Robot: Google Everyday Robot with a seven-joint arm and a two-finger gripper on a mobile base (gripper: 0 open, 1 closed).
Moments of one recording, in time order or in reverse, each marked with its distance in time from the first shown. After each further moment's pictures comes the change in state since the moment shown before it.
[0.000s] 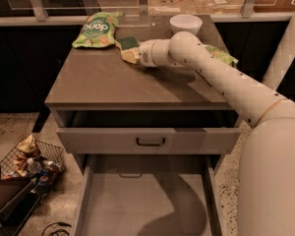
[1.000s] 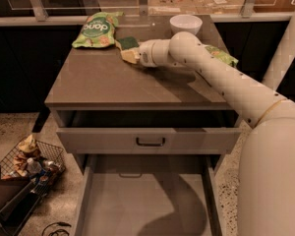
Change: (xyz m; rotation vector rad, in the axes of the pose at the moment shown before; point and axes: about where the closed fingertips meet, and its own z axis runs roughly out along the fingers) arm 0.001 0.000 0.001 0.000 0.000 0.000
